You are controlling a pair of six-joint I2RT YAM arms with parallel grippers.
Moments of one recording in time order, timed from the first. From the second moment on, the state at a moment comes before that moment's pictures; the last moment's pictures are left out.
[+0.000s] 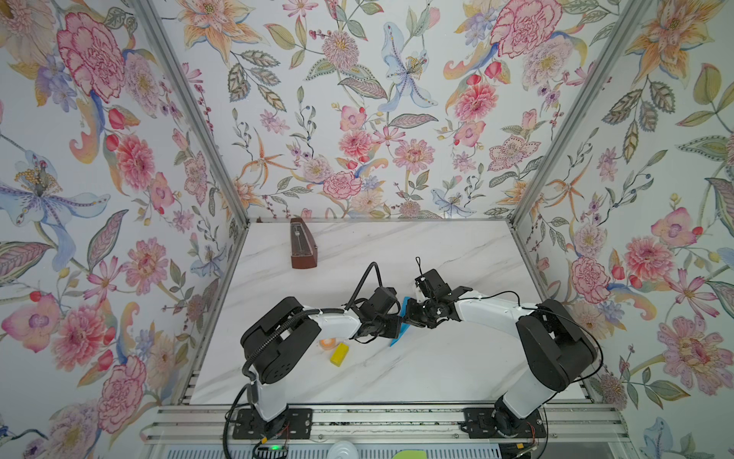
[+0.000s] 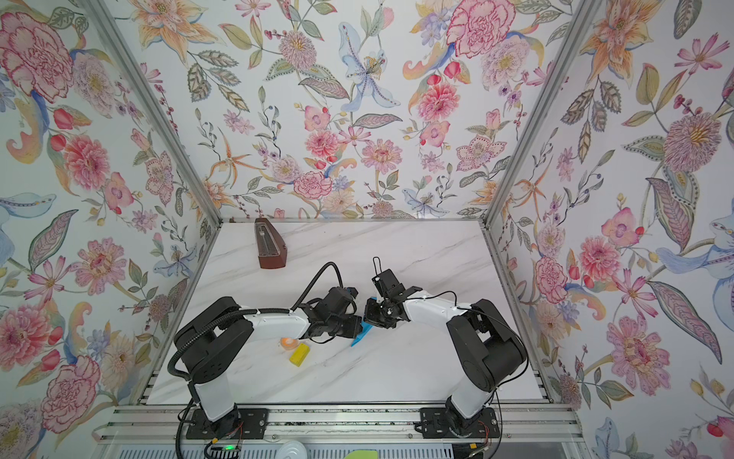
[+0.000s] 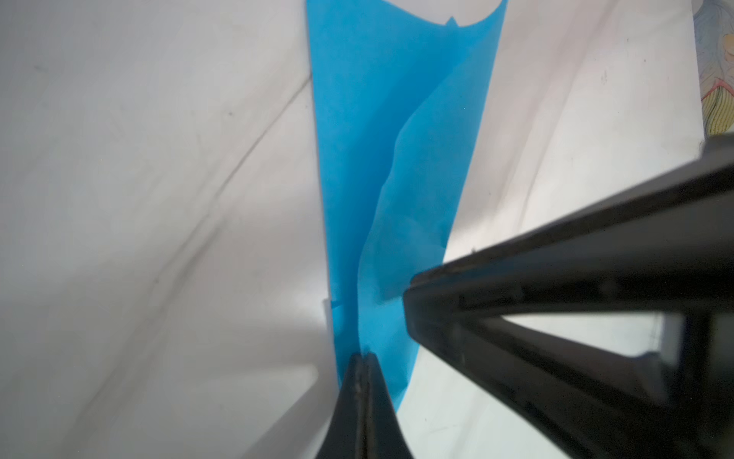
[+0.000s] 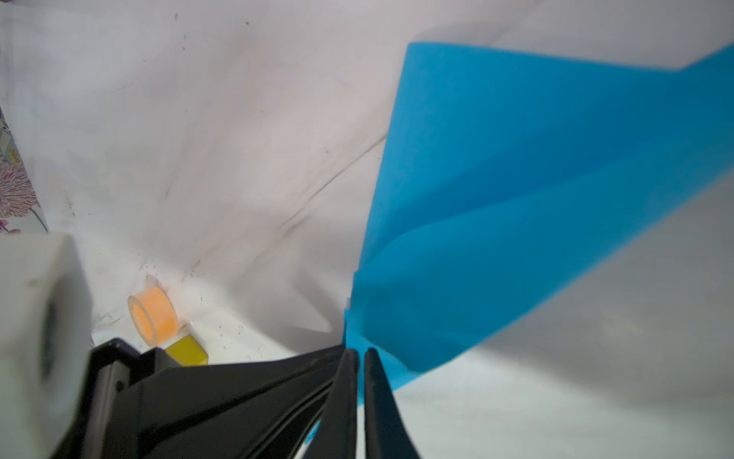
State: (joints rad) left arm -0.86 1.84 0.95 -0.05 0.21 -0.60; right arm 0.60 1.67 0.92 -0.35 -0.30 0.75
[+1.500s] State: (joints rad) left arm -0.92 1.76 1.09 -0.31 0.05 -0.55; right arm 0.63 1.68 0.80 -0.17 -0.27 1.00
